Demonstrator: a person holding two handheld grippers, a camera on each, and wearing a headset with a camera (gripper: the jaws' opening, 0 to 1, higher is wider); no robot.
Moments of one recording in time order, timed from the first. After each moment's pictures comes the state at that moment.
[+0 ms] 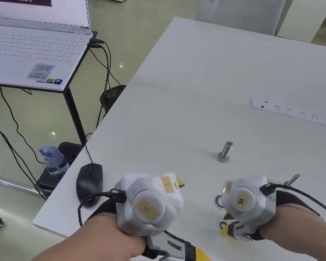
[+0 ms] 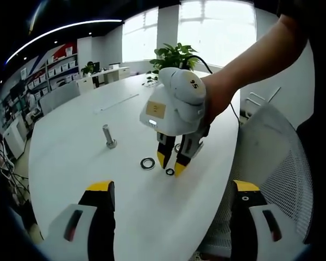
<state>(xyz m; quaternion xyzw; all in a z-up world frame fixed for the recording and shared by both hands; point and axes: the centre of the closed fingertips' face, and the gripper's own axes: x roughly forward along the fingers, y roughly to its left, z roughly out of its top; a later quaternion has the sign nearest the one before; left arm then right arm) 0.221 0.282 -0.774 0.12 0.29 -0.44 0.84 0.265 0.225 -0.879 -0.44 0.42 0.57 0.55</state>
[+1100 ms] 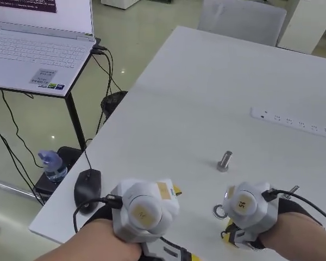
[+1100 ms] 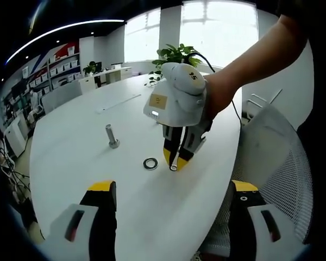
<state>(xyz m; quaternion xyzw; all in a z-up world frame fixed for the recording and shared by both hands) 0.224 0.286 -0.772 0.12 0.29 -0.44 0.84 0.269 0.213 -0.868 -0.42 0.44 0.56 0.57</state>
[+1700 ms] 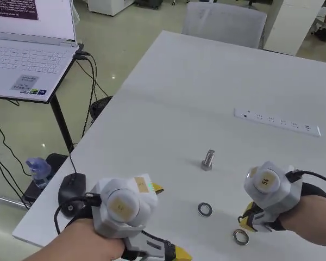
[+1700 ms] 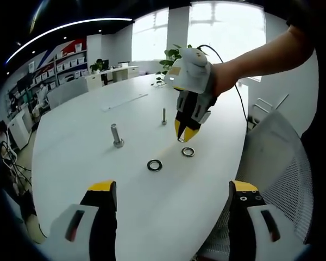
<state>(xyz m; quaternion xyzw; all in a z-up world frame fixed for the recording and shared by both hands) 0.232 0.285 -0.768 0.10 0.29 -0.41 0.86 0.311 0.141 -0.841 -0.38 0.46 0.51 0.62</state>
